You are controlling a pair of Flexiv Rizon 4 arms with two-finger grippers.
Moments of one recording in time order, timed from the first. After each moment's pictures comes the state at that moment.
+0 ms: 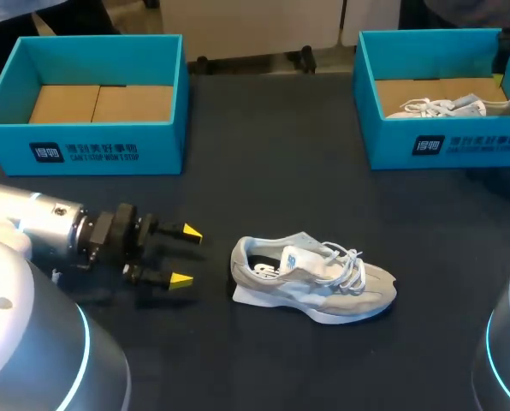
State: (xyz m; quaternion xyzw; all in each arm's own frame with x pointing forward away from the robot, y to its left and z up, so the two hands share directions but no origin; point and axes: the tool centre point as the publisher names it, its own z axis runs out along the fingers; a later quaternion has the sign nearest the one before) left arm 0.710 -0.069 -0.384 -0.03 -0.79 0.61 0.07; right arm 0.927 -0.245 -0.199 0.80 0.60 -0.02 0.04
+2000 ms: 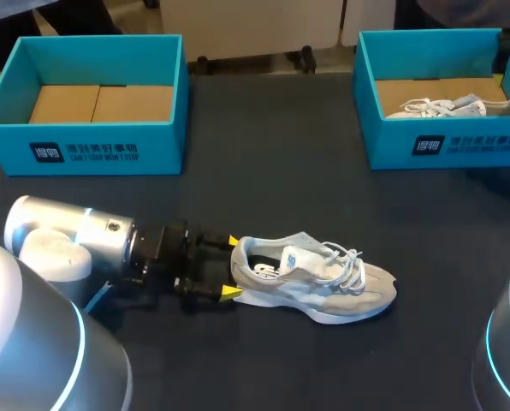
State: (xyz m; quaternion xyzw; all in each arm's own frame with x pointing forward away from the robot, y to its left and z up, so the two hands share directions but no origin) left arm 0.699 -0.147 -0.411 -0.02 -0.79 0.61 0.05; right arm 0.927 -0.245 -0.199 0.80 0.60 -0.02 0.04
